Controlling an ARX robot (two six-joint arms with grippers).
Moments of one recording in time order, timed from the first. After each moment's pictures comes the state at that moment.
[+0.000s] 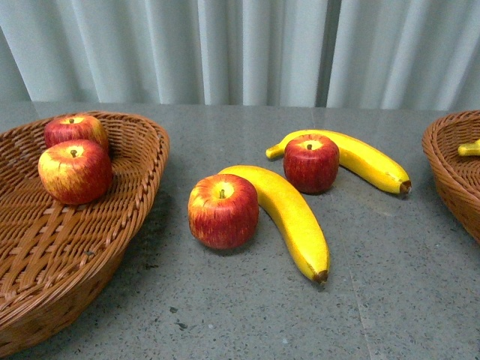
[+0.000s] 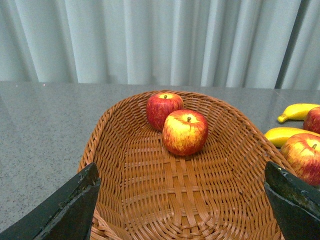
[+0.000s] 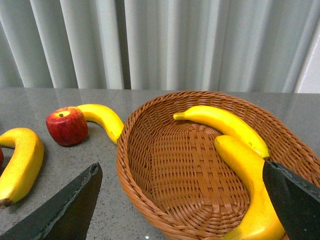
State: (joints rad) left arm 0.00 0.01 0.01 0.00 0.00 0.00; right arm 0.00 0.00 0.01 0.00 0.00 0.00
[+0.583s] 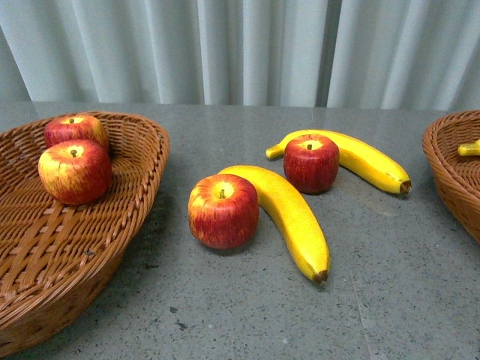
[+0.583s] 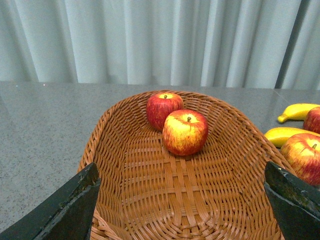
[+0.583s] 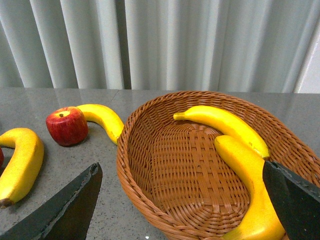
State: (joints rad) left arm 0.00 0.01 0.01 0.00 0.00 0.00; right arm 0.00 0.00 0.01 0.00 0.00 0.00
